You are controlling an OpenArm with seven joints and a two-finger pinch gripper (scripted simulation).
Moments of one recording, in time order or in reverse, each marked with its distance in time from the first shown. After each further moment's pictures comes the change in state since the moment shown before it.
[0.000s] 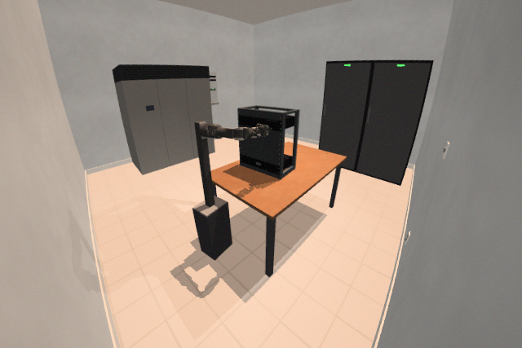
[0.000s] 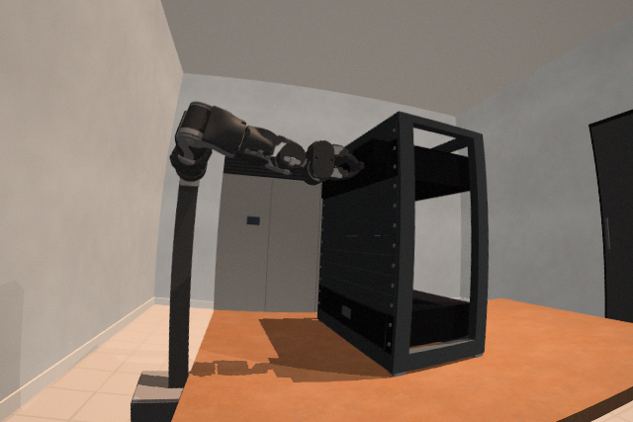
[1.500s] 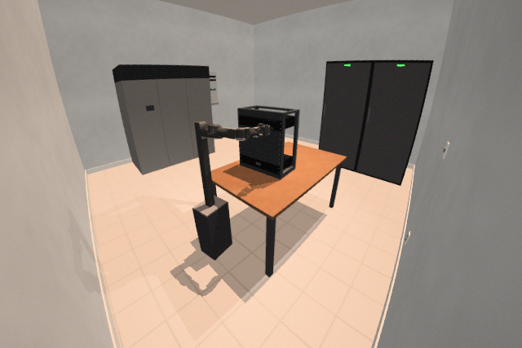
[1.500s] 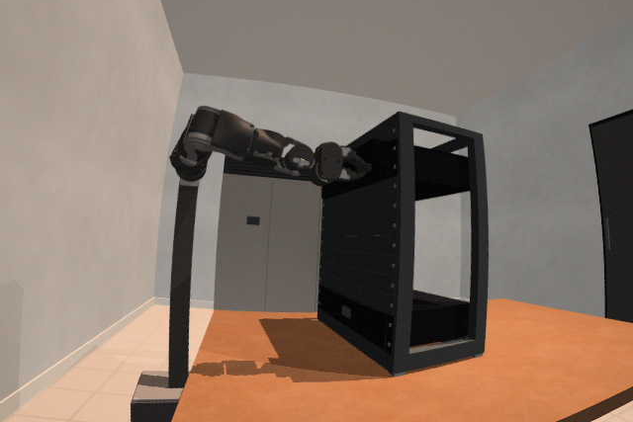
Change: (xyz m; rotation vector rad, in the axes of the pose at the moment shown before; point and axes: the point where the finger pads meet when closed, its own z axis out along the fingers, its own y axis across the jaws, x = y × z) arm -0.001 -0.001 0.019 0.005 0.000 -0.001
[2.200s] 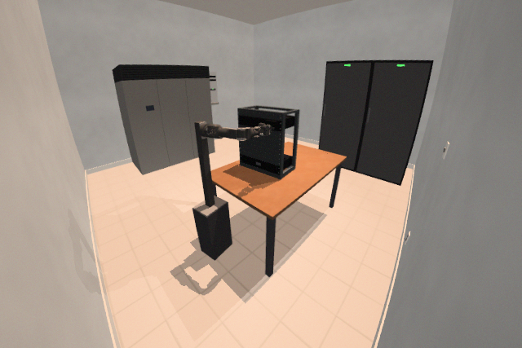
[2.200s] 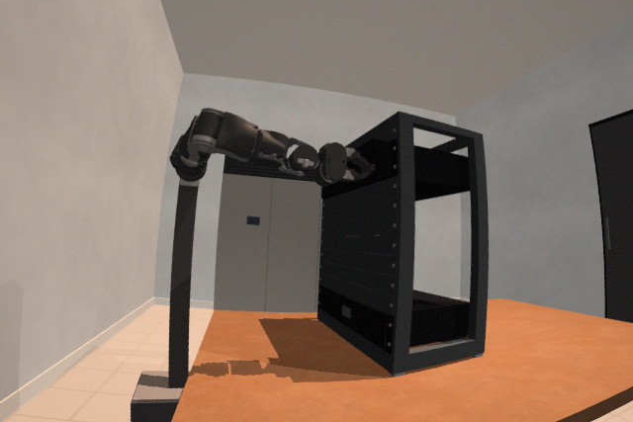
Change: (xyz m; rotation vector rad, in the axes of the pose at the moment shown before) arm 0.000 0.000 0.010 0.002 0.000 0.000
